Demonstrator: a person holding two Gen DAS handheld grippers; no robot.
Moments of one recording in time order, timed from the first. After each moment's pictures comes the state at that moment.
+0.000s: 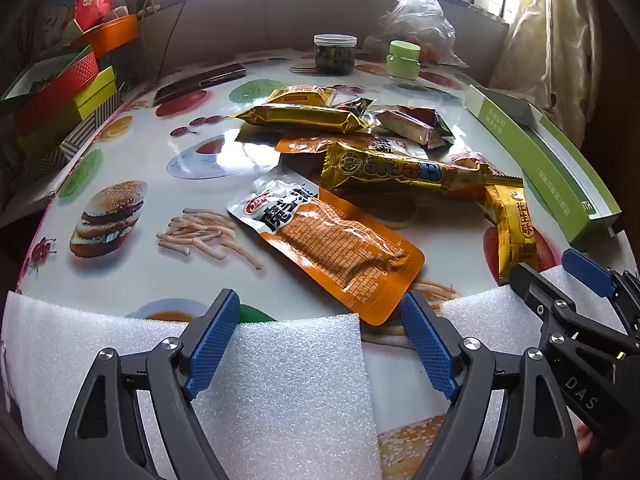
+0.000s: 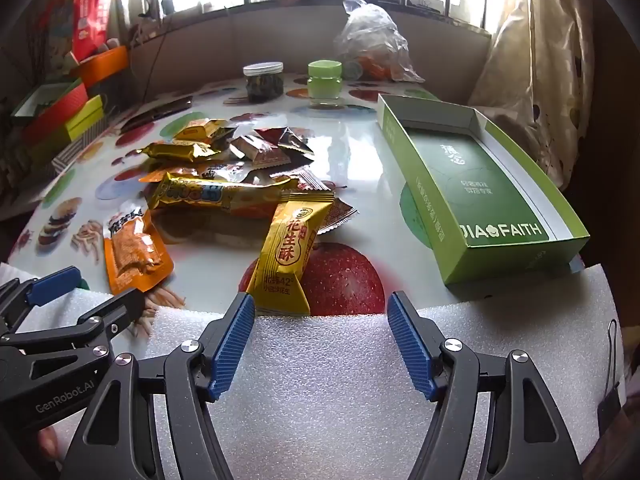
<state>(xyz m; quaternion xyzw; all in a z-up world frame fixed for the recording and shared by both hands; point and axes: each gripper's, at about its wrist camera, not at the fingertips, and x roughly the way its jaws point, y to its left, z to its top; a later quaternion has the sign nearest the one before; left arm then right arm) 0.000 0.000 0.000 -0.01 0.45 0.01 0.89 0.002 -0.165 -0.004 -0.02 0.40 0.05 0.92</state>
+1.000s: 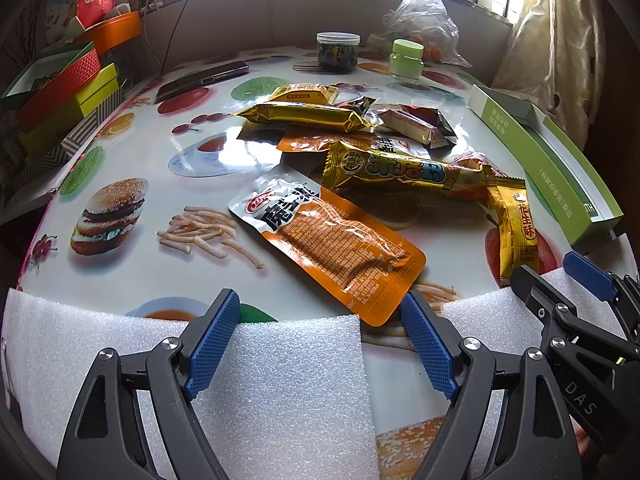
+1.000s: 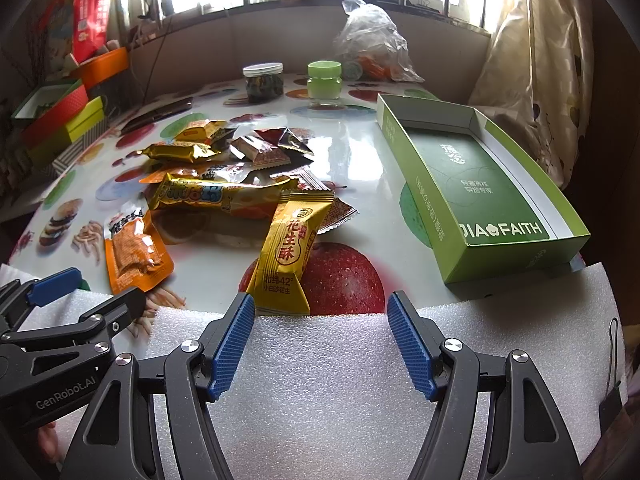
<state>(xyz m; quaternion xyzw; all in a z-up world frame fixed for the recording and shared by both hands) 0.001 0.002 -0.001 -0.01 0.45 0.01 0.89 0.001 -0.167 -0.004 -0.02 0.40 0.05 0.92</state>
